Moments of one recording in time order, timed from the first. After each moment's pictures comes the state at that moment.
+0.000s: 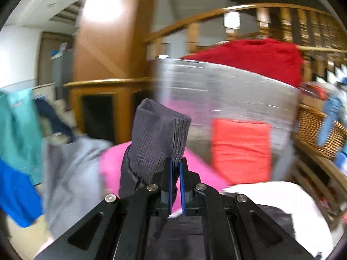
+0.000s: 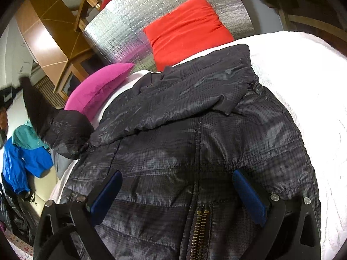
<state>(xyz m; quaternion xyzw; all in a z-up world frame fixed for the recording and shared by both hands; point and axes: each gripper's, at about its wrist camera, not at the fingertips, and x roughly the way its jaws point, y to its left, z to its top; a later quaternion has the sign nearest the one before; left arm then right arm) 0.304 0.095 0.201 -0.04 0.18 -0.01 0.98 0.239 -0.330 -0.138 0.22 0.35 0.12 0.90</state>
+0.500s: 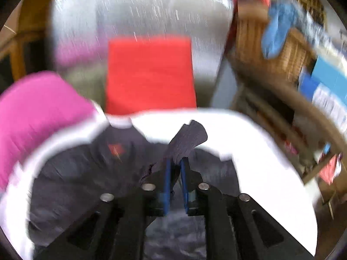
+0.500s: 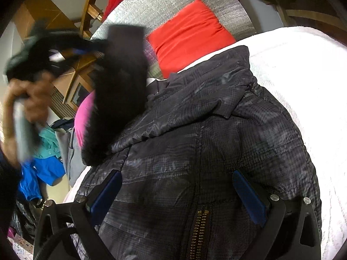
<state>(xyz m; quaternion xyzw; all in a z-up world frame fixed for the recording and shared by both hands) 0.370 -0.188 0.011 0.00 0.38 -0.18 0.91 0.233 -0.342 -0.138 0.26 0.32 0.15 0.90</state>
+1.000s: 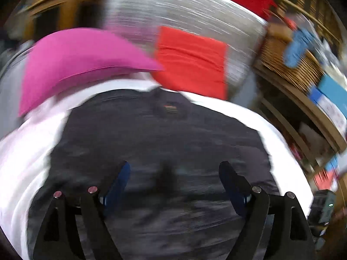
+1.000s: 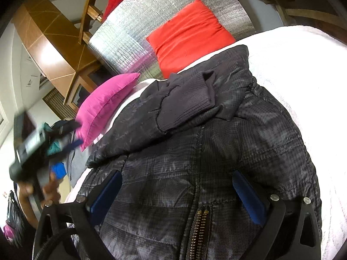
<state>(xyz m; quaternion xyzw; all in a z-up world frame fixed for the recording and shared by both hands) 0.257 -0.017 -0.045 -0.11 0.34 -0.10 0.93 0.233 -0.339 -0.138 0.25 0.33 0.14 0.90</state>
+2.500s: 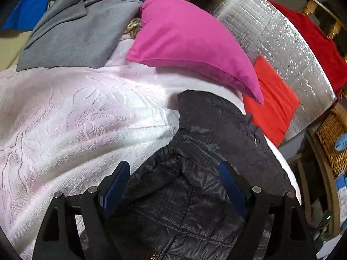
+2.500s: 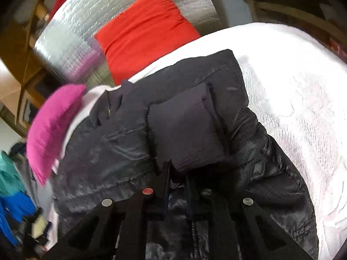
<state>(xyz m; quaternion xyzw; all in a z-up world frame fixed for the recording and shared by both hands) 0.259 0.124 -0.090 -0.29 0.36 0.06 0.88 0.345 -0.336 -0.102 0.24 0.40 -0.01 0.88</state>
